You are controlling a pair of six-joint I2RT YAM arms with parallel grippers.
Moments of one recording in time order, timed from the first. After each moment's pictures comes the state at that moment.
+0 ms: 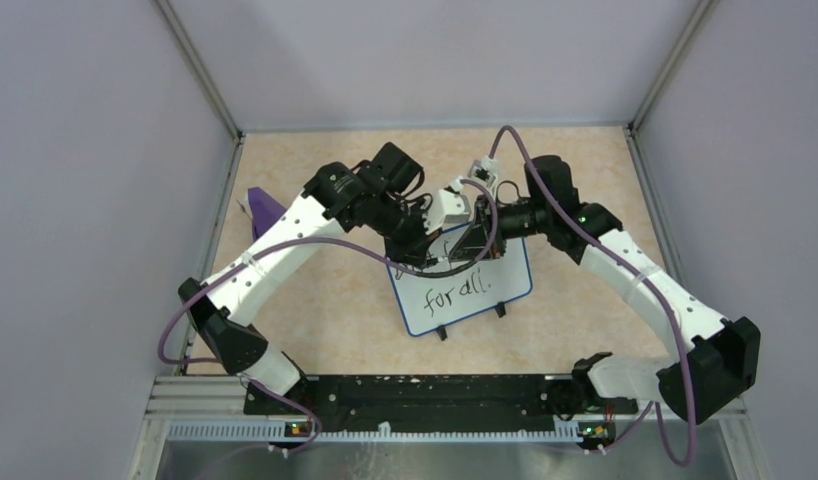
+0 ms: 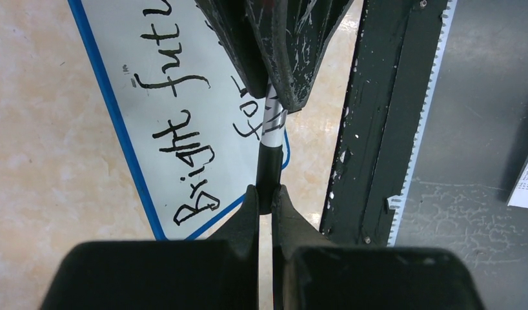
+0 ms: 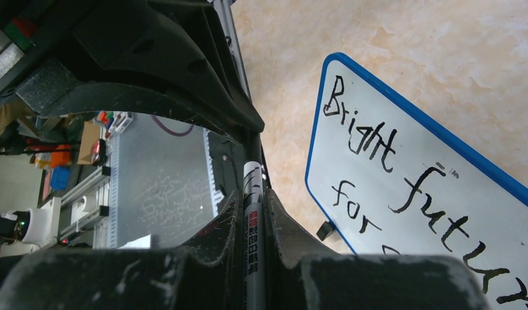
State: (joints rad) left arm -0.79 1.56 1.76 -1.23 0.49 0.44; right arm 0.52 1.24 1.13 -0.46 -0.96 0.15
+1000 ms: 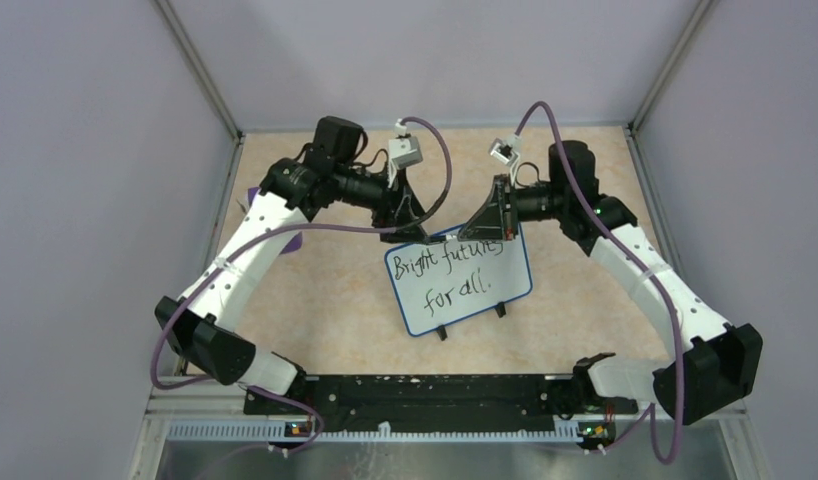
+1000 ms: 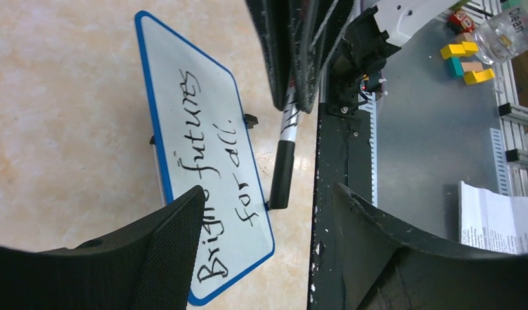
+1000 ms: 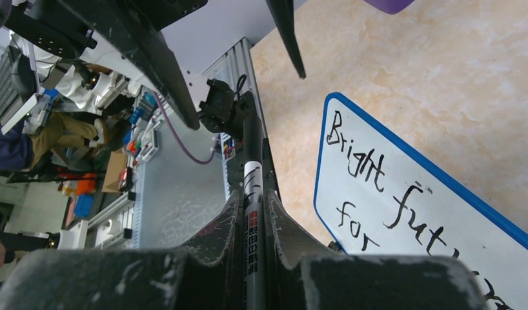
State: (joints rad) left arm -0.49 1.46 1.62 -0.87 0.97 0.27; right arm 0.39 1.24 1.16 -0.35 -1.09 0.27
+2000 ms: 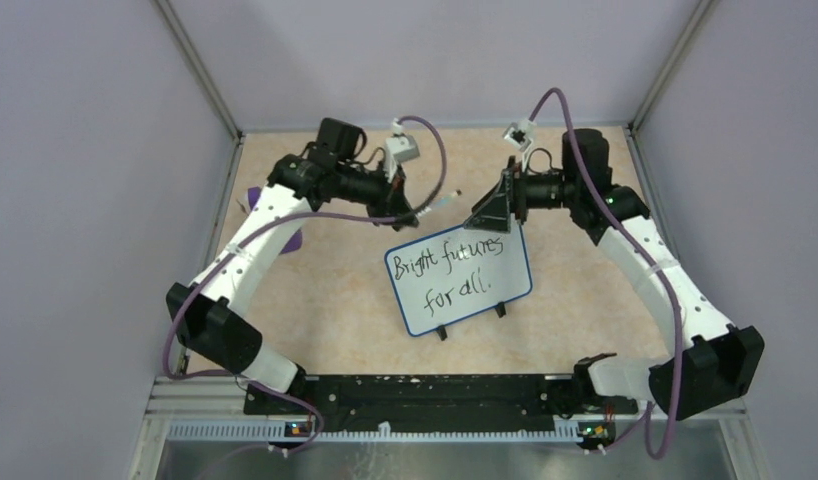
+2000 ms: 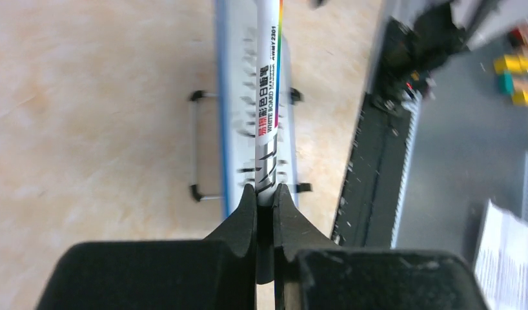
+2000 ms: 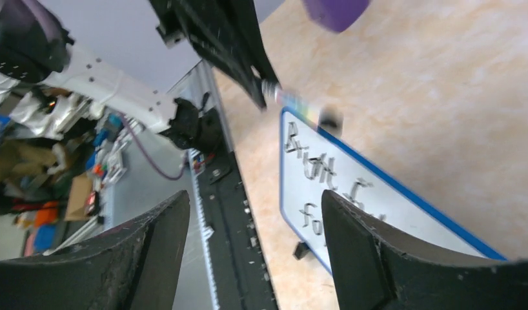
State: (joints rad) left arm -0.52 1.52 1.60 -0.90 0.87 0.30; right arm 0.37 1.26 1.24 -0.45 -1.03 0.20
